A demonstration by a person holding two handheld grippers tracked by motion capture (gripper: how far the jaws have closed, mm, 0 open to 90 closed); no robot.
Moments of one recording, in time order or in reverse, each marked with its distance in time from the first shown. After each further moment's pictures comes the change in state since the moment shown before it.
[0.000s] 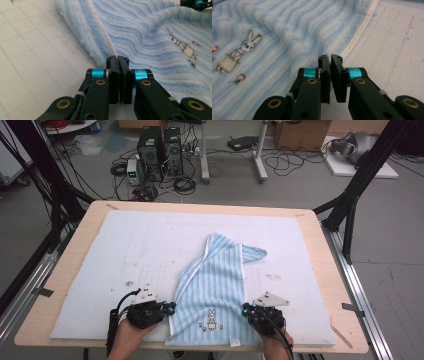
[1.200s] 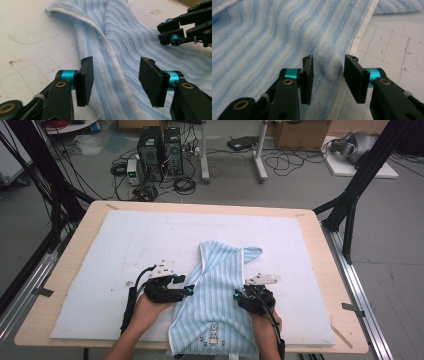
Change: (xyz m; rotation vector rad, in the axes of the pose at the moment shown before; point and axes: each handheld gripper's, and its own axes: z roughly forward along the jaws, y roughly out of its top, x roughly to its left) left arm 0.017 0.067 0.051 -0.064 0.021 0.034; right arm -0.017 0.038 0.045 0.019 -0.068 0.049
